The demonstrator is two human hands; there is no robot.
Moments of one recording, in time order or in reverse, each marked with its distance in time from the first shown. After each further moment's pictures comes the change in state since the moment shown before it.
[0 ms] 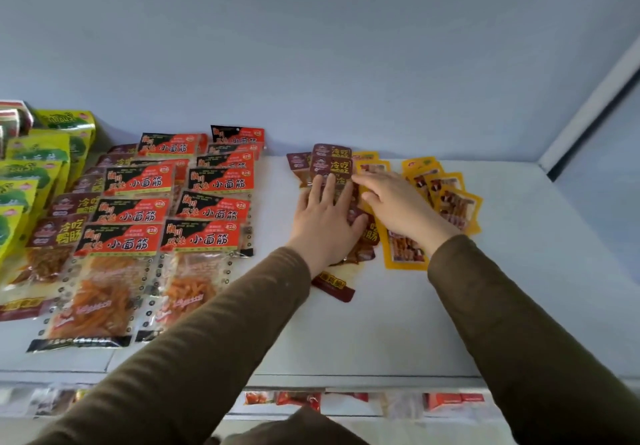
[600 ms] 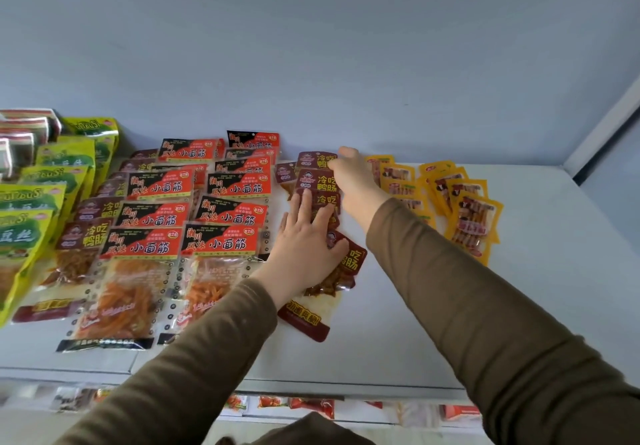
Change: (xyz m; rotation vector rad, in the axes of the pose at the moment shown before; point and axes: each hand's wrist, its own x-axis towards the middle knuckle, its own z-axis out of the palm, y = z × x) left_hand -0.042 -0.045 -0.009 -0.192 -0.014 -0.070; right_hand 0.083 -0.094 0.017 1.258 0.160 0.555
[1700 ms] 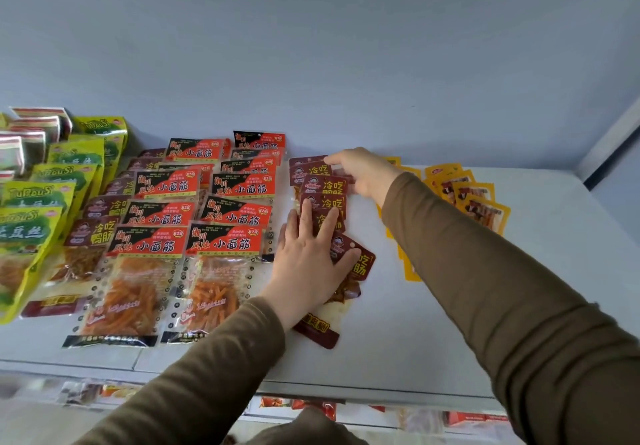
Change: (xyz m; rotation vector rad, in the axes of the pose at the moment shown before) left_hand -0.021 0.007 0.012 0.092 0.077 -0.076; right_hand 0.033 -0.013 -0.007 -0.161 -0.206 0.161
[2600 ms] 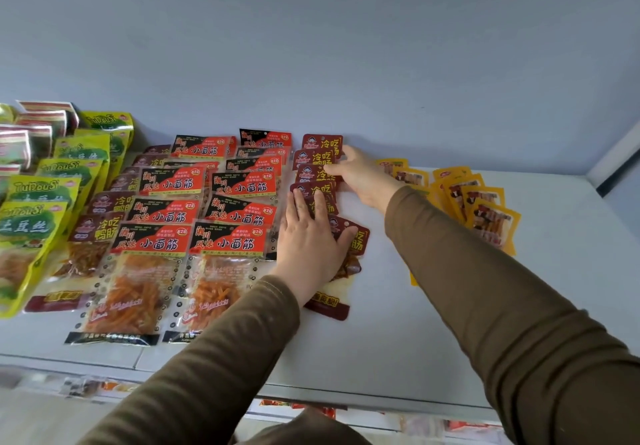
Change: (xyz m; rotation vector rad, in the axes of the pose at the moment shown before) left_hand 0.027 0.003 -0.011 0.053 -0.009 -0.129; right_hand 0.013 0.018 0.004 -0.115 -0.105 -0.252
